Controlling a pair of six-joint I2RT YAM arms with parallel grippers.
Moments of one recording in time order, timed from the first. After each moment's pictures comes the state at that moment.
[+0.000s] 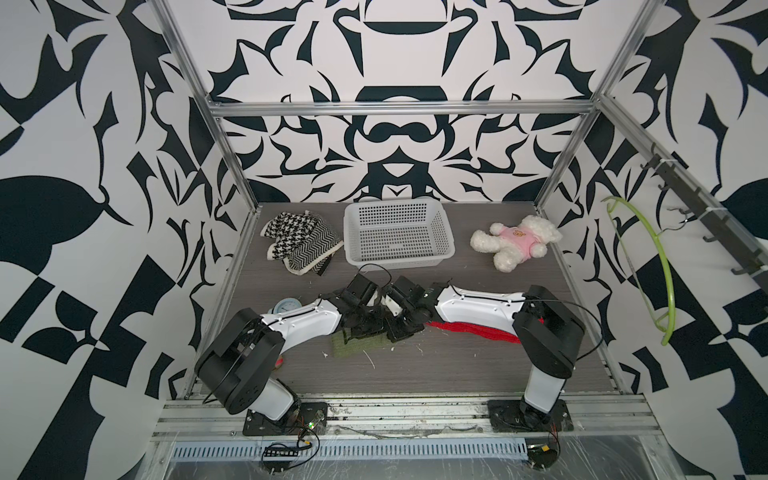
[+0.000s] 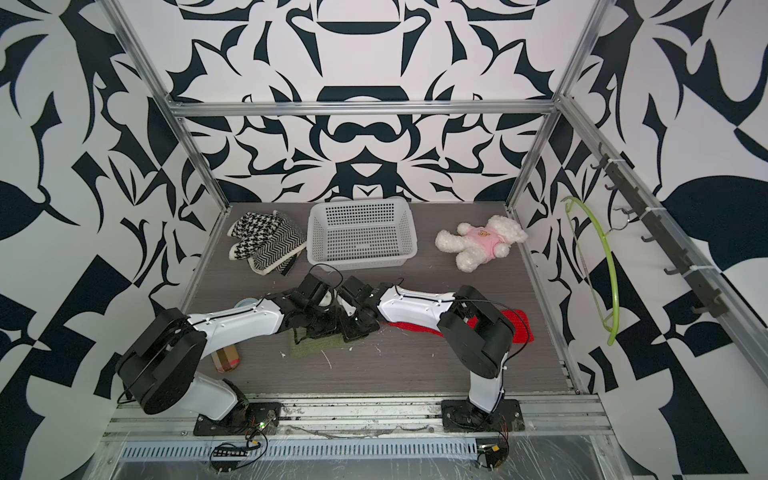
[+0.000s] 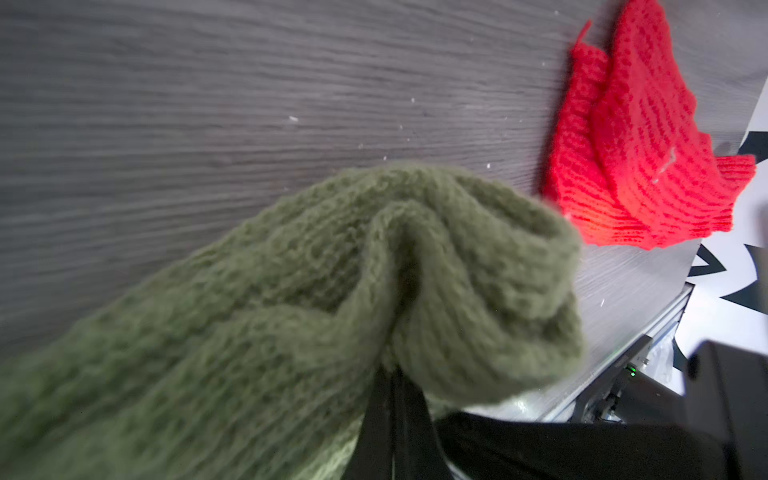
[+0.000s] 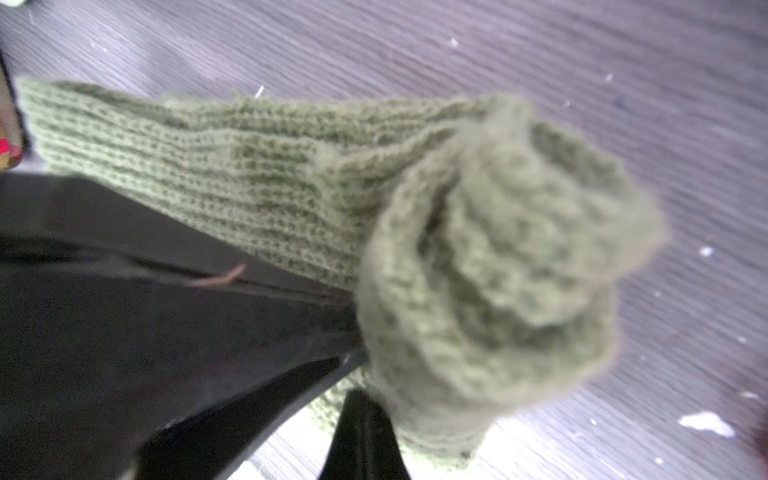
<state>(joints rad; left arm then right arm) -0.71 1.50 0.73 -0.33 0.35 -0.79 0.93 1.80 1.14 -0.52 -0.30 0.55</state>
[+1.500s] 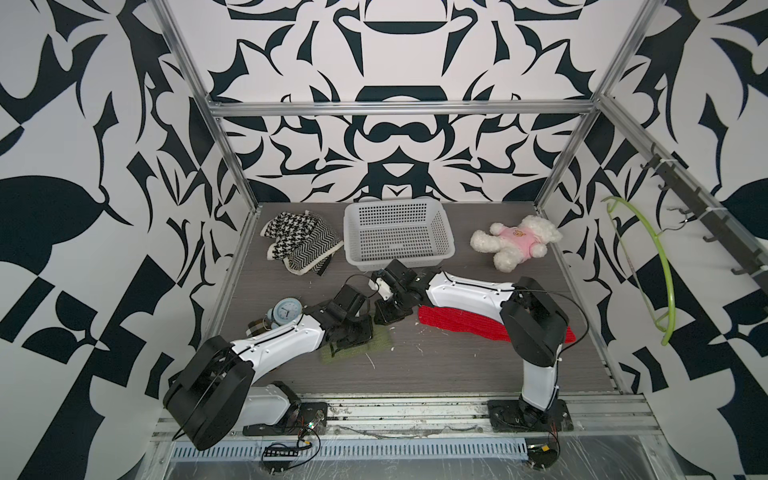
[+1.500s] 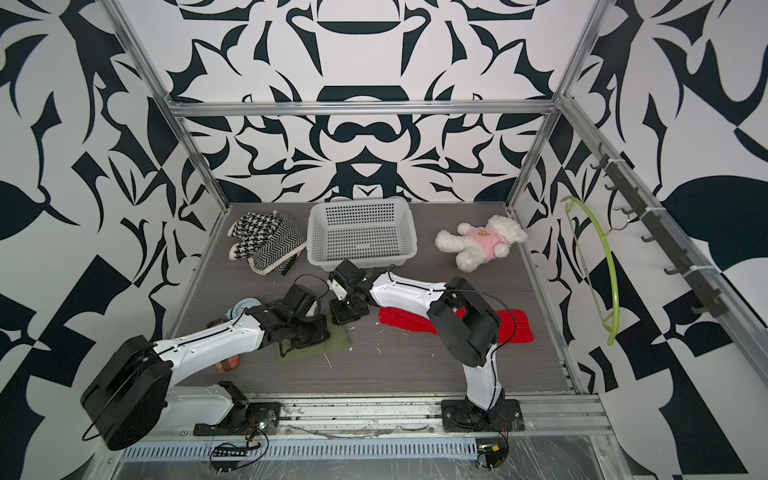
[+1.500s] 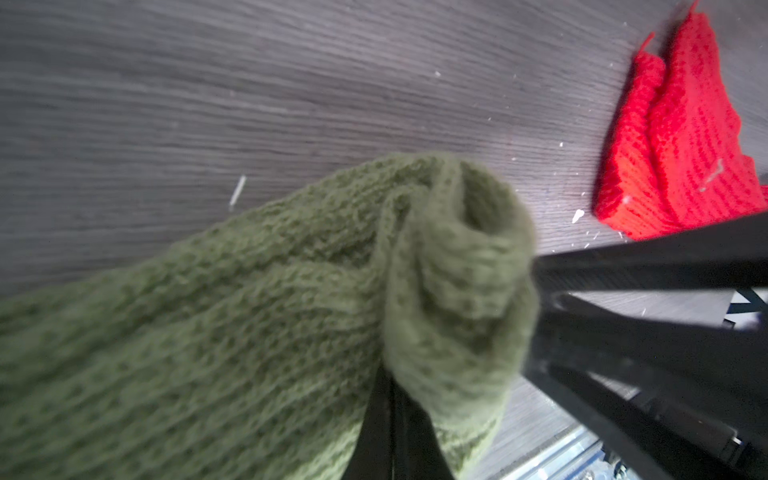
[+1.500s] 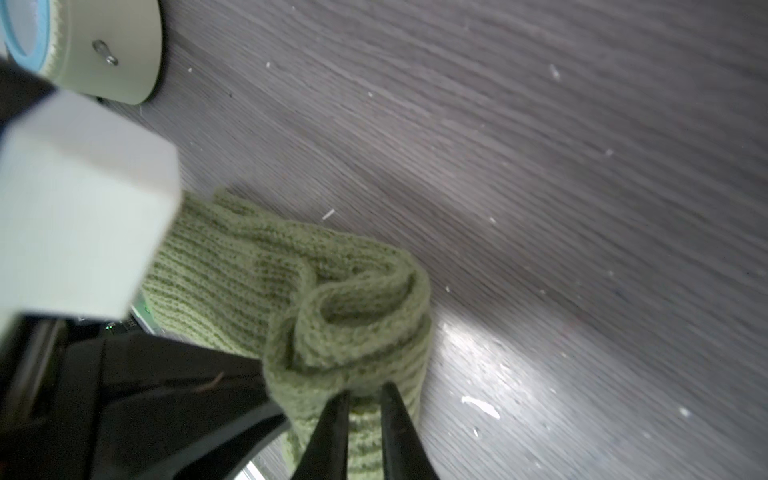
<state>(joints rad) -0.70 1.30 0.60 -0.40 0.23 -0.84 0.88 1.93 1.34 -0.54 -0.37 0.48</state>
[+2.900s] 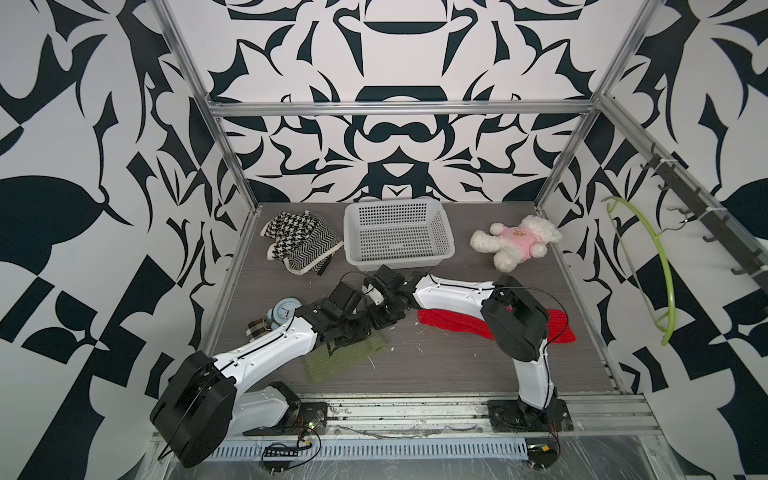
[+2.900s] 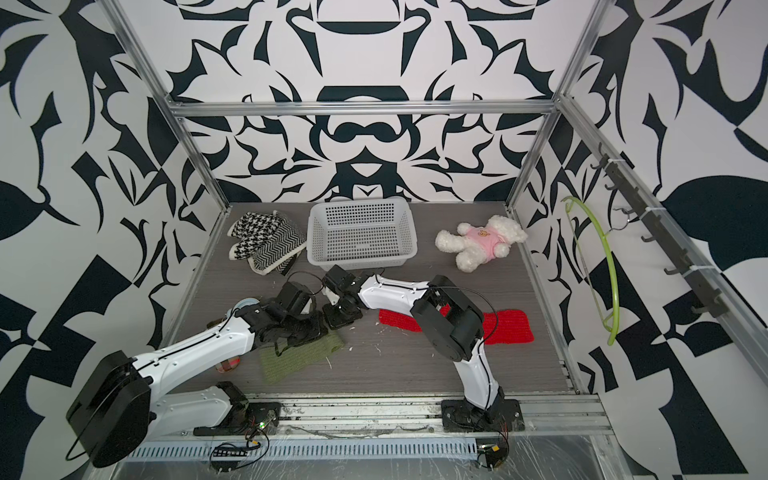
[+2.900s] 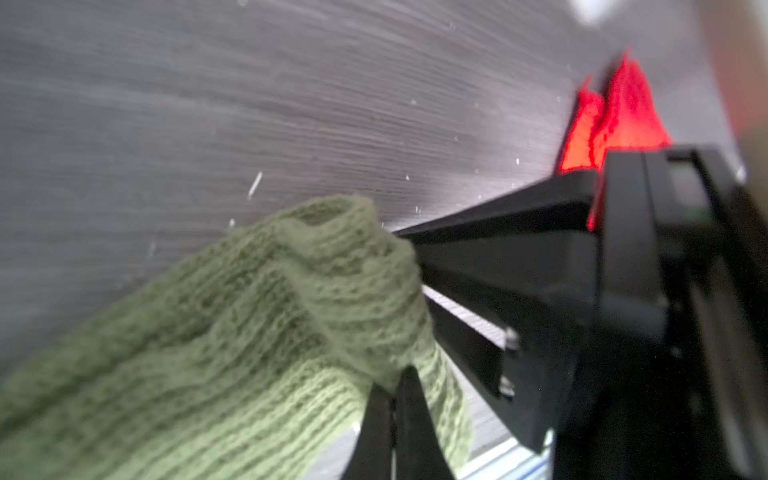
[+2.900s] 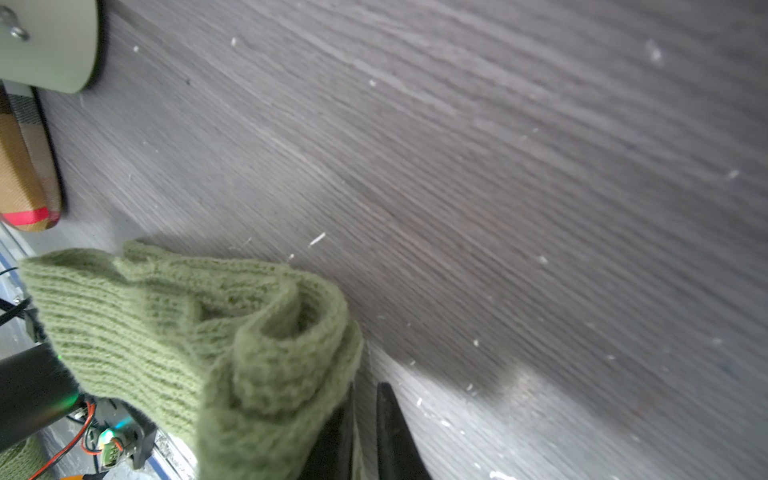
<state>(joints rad) -0.70 1.20 0.63 -0.47 0.21 -0.90 0.92 2.03 1.40 -0.54 -0.34 0.49</state>
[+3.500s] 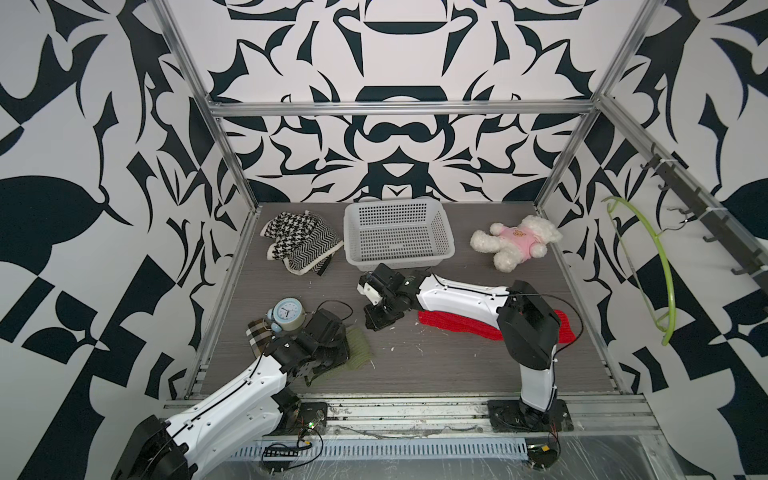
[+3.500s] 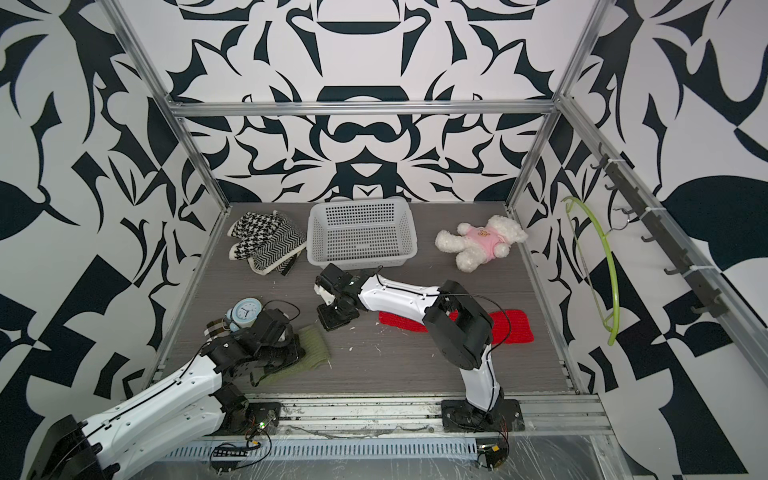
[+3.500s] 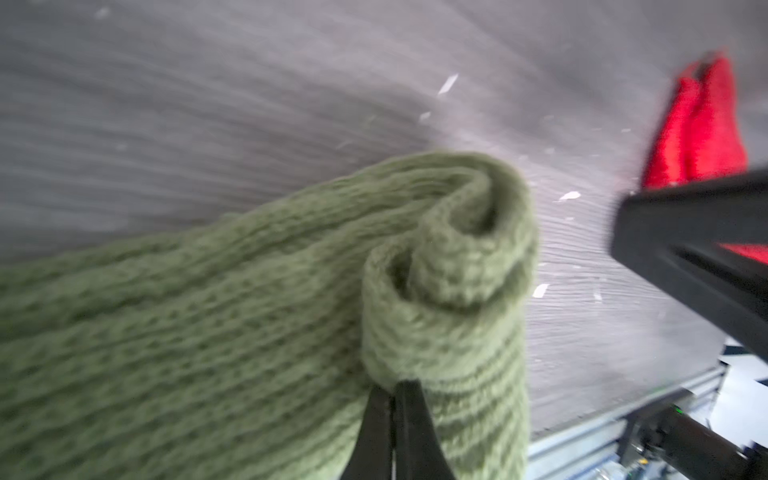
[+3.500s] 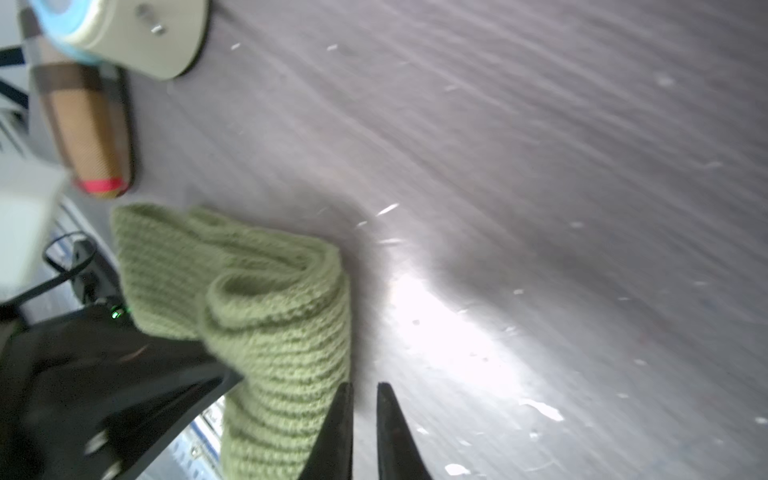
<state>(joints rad) -0.70 0.81 0.38 -0.63 0.11 -0.99 0.98 1.94 1.44 -0.62 -0.32 0.48</state>
